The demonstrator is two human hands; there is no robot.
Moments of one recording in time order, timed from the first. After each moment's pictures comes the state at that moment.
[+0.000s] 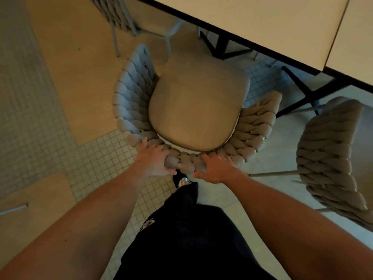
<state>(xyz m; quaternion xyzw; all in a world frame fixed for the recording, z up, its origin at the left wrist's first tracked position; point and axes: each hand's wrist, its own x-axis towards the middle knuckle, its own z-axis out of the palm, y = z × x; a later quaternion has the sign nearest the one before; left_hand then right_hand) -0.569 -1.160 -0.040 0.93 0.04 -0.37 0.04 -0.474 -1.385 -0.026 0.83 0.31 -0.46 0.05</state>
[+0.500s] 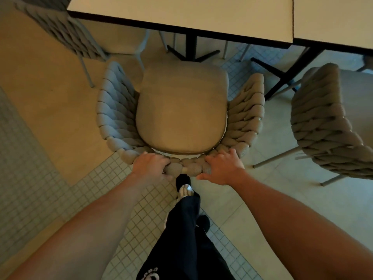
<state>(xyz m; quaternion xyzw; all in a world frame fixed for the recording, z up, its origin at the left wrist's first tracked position) -0.572 -1.126 -0.078 0.97 -0.12 -0.23 0.00 -0.510 -1.383 -0.040 0.89 0.28 -0.35 0.10</state>
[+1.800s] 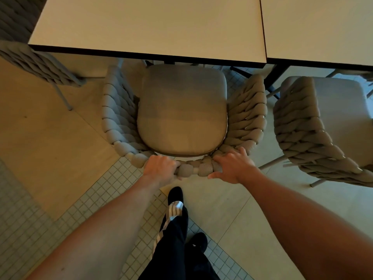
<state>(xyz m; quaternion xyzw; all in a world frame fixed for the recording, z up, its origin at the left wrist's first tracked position) -0.454 -1.189 -0.058 0.96 -0.17 -0.21 0.00 -0.413 -1.440 -0.044 0.90 0.24 -0.34 0.10</state>
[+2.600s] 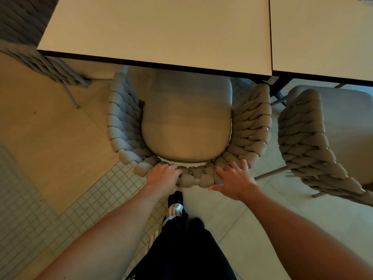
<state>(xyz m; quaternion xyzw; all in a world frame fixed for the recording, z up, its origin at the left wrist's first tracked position) -0.448 -1.201 -0.058 0.96 -0.15 -0.25 0.04 -0.414 -1.450 -0.046 0.90 0.24 -0.35 0.11</state>
